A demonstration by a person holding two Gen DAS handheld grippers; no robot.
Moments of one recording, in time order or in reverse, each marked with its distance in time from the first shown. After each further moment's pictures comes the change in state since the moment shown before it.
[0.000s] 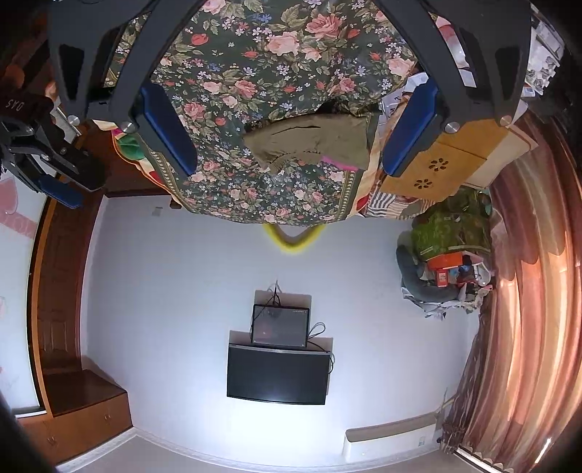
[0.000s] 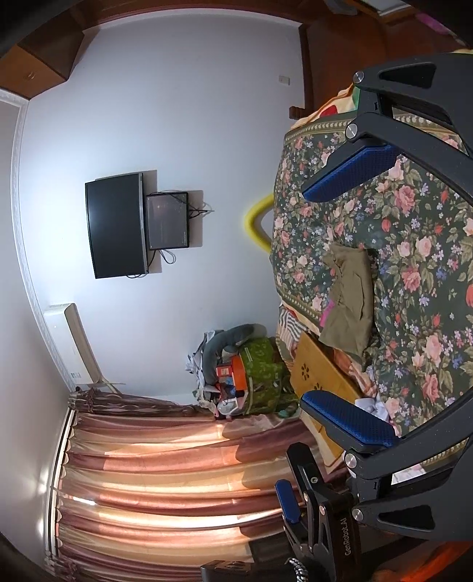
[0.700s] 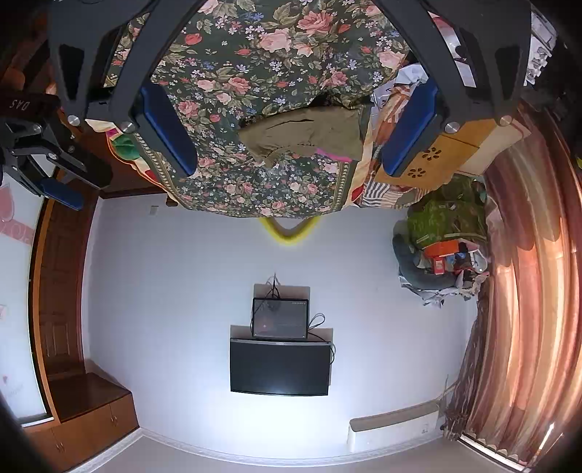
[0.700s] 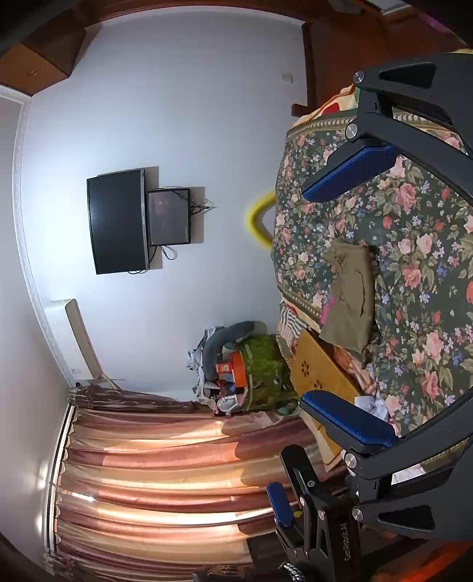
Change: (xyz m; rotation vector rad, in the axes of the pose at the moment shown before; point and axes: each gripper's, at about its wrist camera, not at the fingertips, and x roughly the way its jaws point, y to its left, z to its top) left arm -0.010 -0.007 0.001 0.036 -0.031 0.021; right arm 0.001 0.003 -0.004 -0.011 -0.006 0.012
